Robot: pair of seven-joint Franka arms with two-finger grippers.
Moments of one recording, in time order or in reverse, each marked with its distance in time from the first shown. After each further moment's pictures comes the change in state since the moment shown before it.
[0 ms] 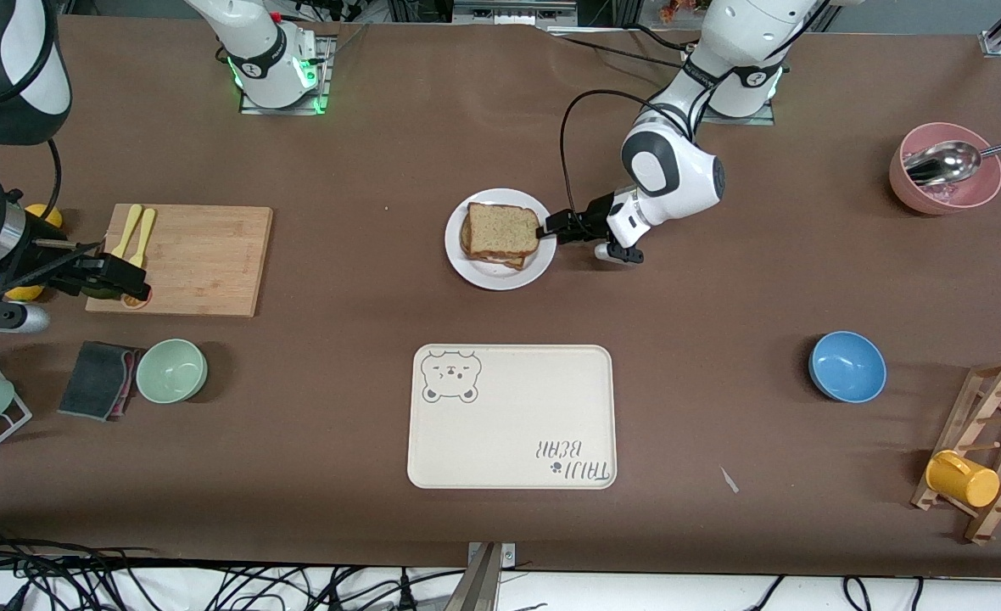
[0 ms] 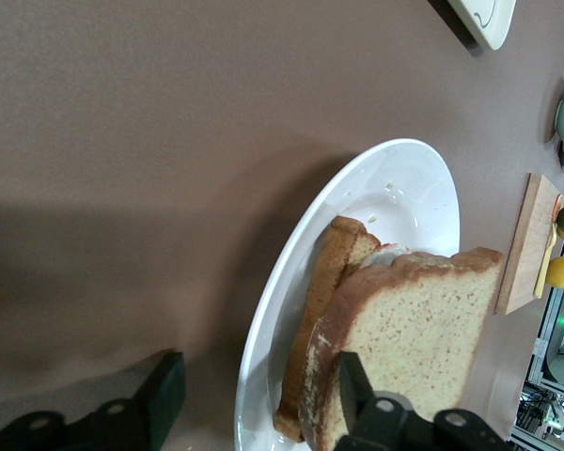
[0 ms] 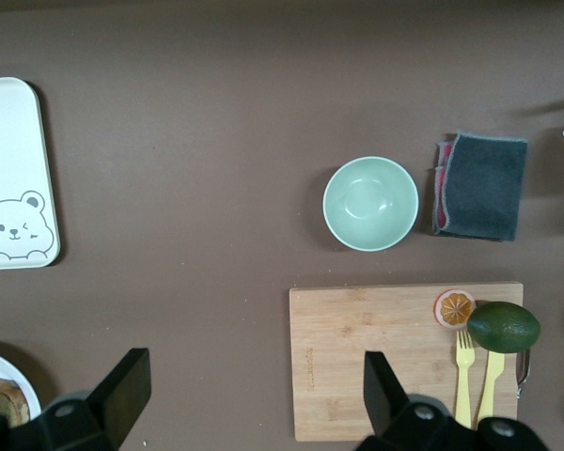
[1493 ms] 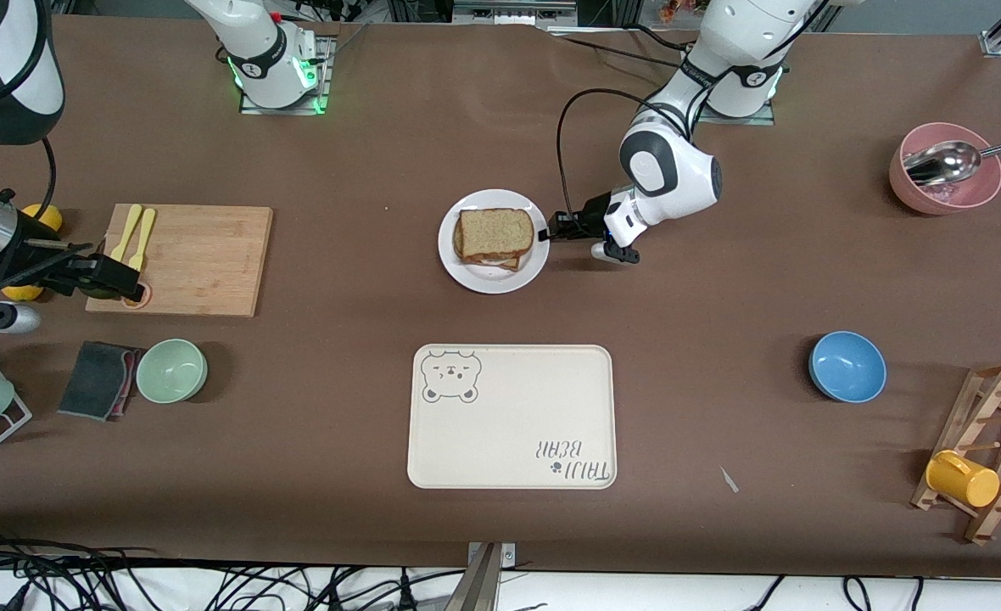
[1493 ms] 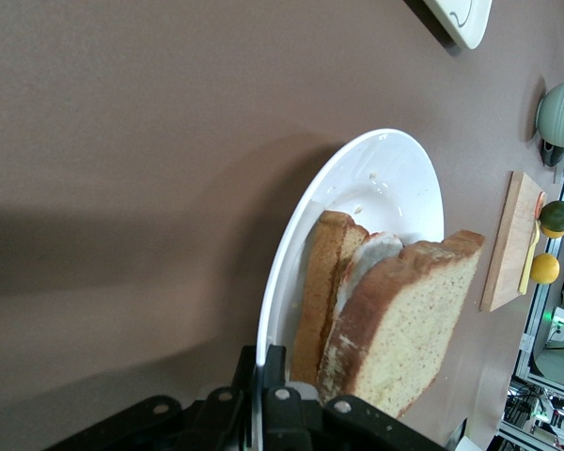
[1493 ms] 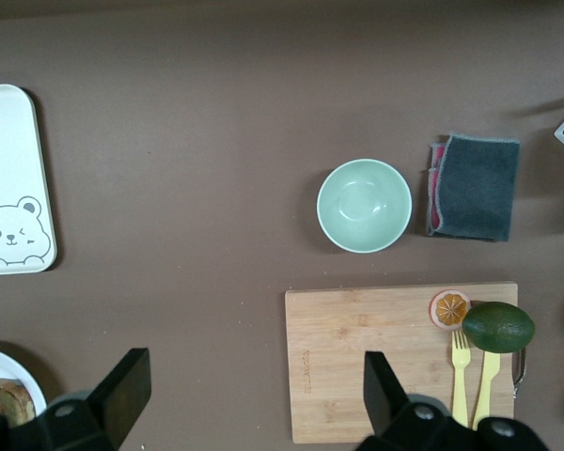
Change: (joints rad) left arm -0.001 0.001 -0.005 0.014 -0.019 -0.013 0.017; right arm -0.003 -0.002 -0.007 0.002 0.000 0.002 0.000
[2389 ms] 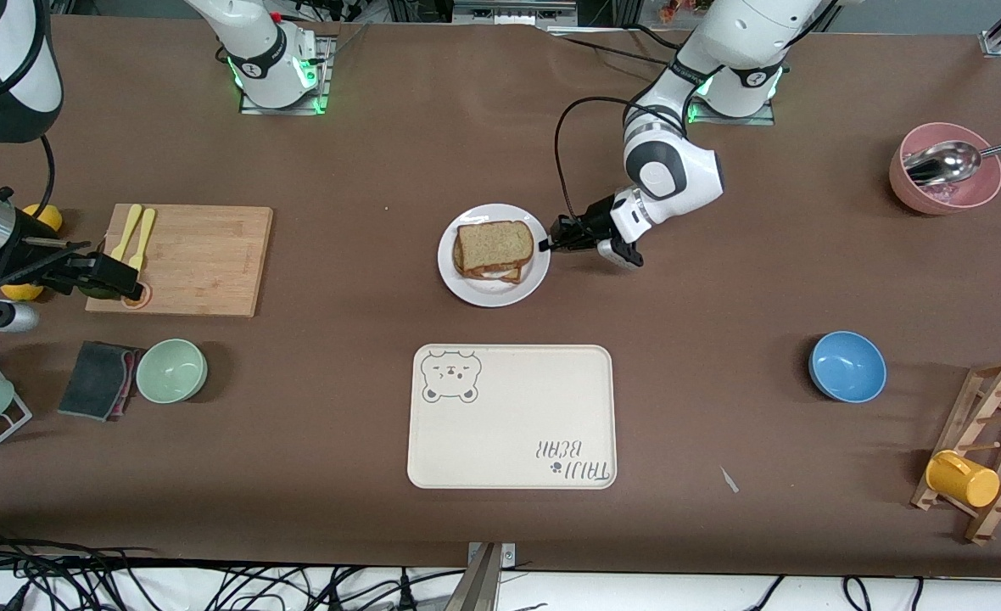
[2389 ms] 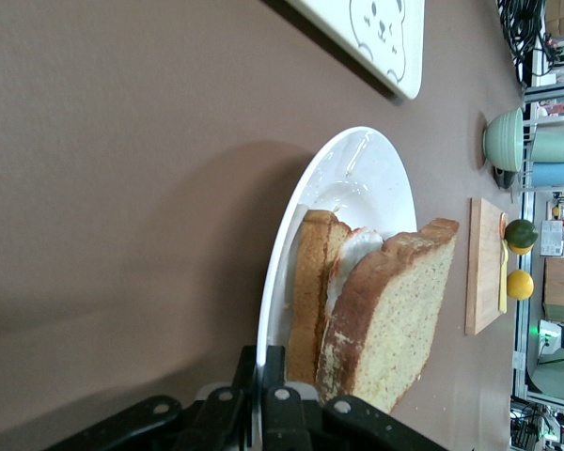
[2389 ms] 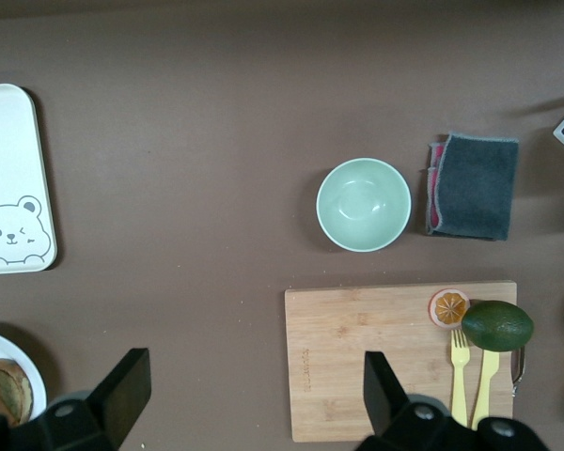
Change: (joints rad) left arm 0.024 0.013 0.003 0.013 -0.258 0.003 0.355; right arm 0.000 -0.002 0.000 0.000 0.000 -0.003 0.000
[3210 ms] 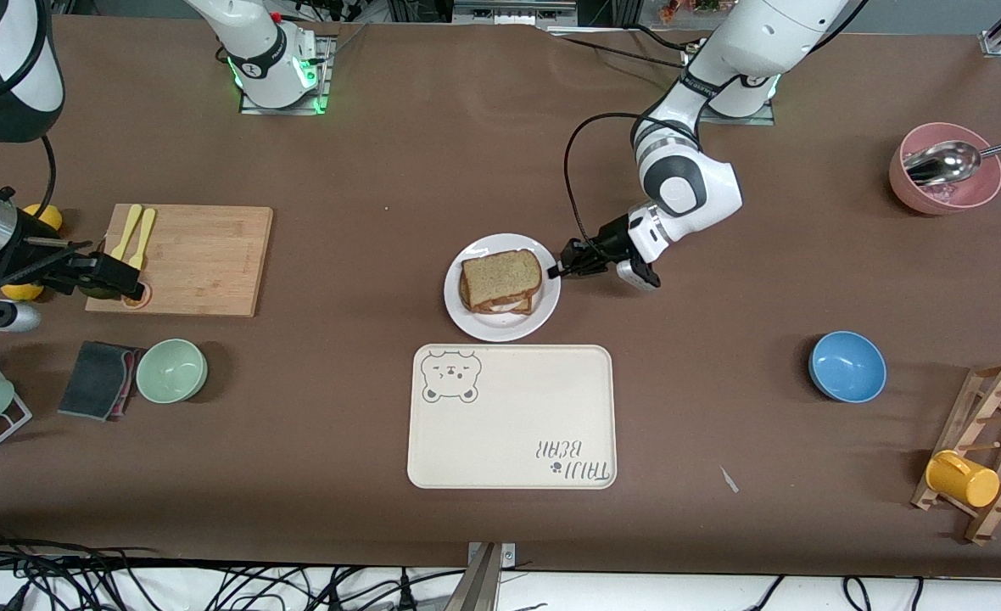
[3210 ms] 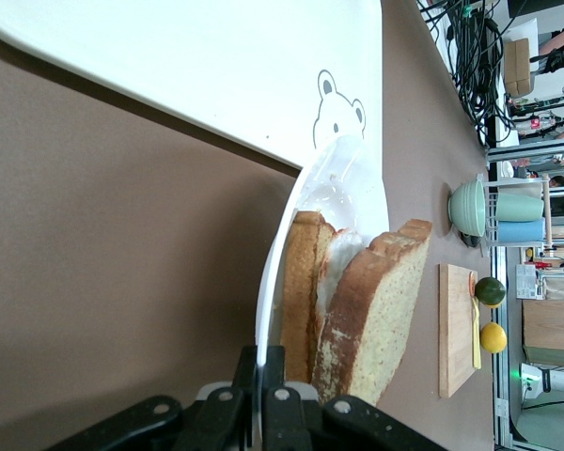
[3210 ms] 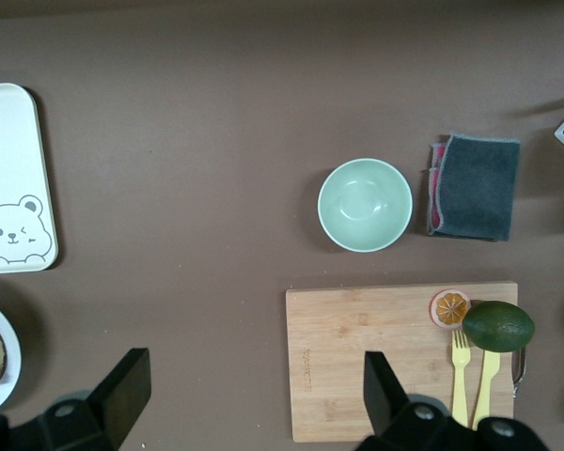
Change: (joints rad) left arm 0.065 0.001 0.002 0.069 0.000 0.001 0.009; right arm 0.001 0.000 0.001 0.000 0.000 0.000 0.000
